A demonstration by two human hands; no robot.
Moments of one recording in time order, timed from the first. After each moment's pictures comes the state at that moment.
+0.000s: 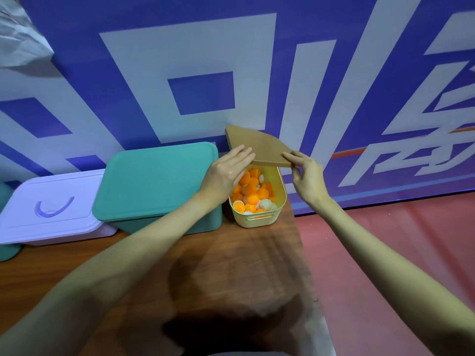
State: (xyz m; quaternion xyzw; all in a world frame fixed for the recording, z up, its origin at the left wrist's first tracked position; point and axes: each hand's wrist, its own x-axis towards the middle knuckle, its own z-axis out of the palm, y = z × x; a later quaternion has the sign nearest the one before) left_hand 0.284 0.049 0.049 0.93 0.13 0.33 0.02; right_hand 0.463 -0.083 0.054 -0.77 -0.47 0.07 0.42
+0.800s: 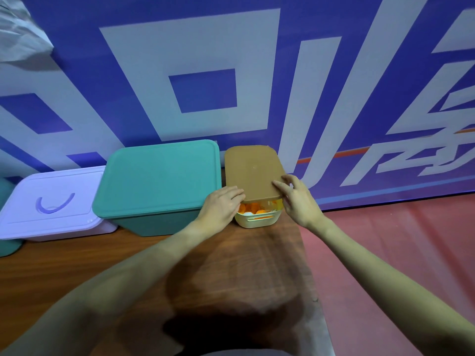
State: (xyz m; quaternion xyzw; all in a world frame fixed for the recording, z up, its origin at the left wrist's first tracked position) left_hand 0.249 0.026 -0.018 0.96 0.17 0.20 0.01; right_hand 0.460 -0.099 -0.010 -0.77 -0.59 0.10 0.20
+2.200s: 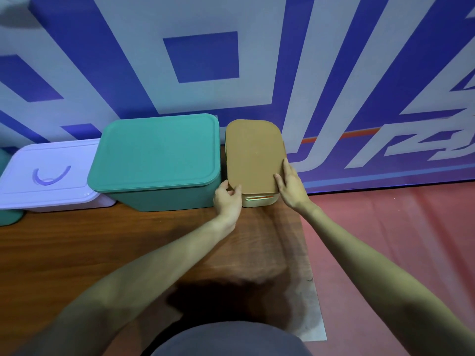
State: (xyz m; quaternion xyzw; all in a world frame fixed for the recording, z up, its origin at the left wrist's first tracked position) left_hand 0.288 -0.030 -0.039 0.52 0.63 0.26 0.51; right_hand 0.454 -0.079 -0.058 -0.79 -0.45 0.26 0.32
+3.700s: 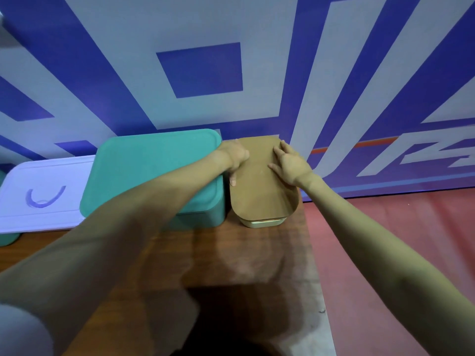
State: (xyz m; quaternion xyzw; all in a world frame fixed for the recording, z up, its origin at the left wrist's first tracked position) left_hand 0.384 0.157 -0.014 0.90 0.29 -0.33 -0.04; right_hand 0.512 0.028 -0.049 -0.79 -0.58 0.17 0.09
